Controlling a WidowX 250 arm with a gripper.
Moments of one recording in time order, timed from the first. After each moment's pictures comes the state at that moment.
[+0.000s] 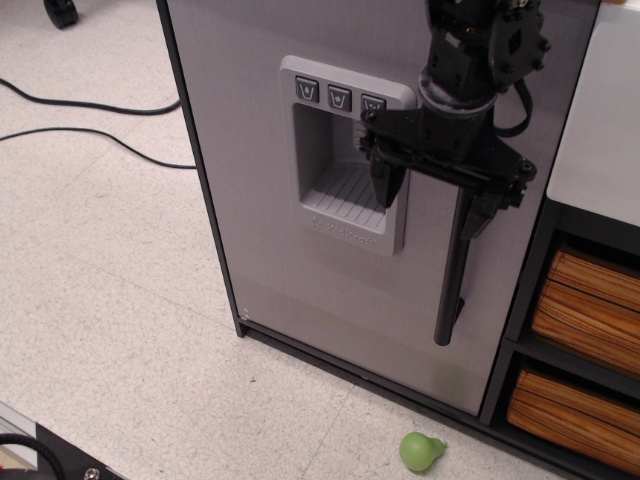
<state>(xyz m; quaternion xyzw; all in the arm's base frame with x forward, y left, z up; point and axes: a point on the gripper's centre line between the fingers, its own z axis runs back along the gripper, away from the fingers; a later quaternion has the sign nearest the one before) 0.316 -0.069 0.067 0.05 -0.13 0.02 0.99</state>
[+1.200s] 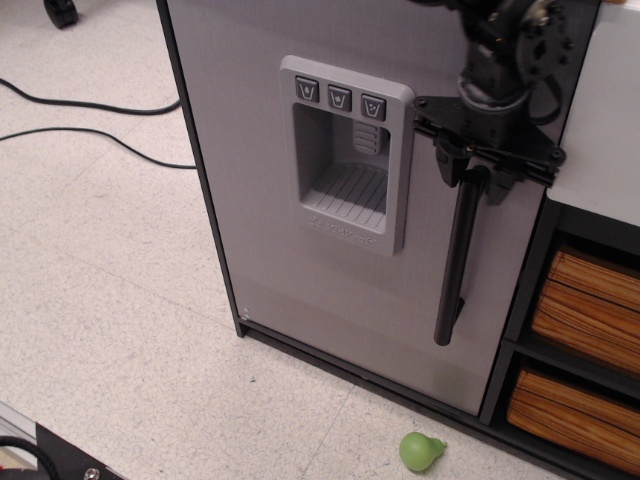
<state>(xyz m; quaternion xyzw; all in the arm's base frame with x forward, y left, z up) 0.372 -0.078 0.043 0.02 -0.20 -0.03 0.98</state>
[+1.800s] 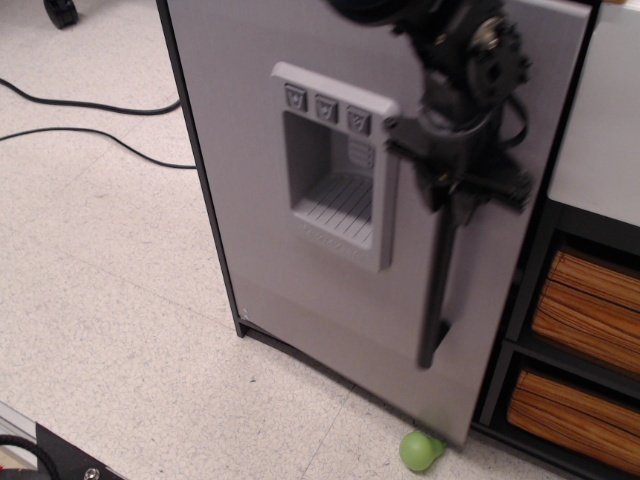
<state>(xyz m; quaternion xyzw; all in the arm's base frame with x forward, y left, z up) 0.323 -0.068 0.041 0.01 -0.18 -0.07 0.98</state>
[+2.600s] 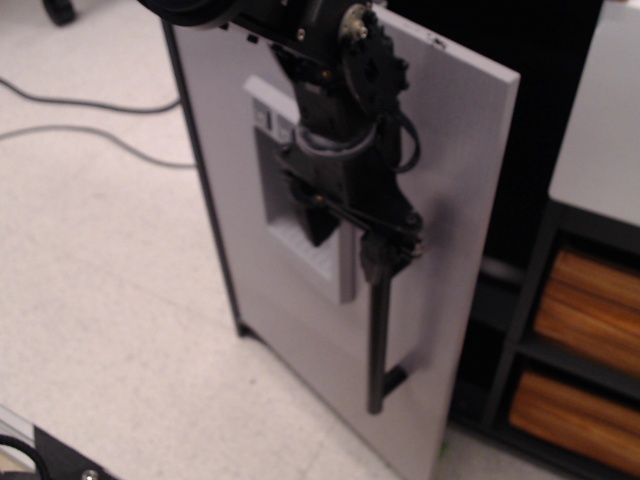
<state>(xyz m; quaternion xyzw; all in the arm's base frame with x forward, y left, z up) 0.265 -0.028 0.050 0.00 -0.11 -0.09 0.99</state>
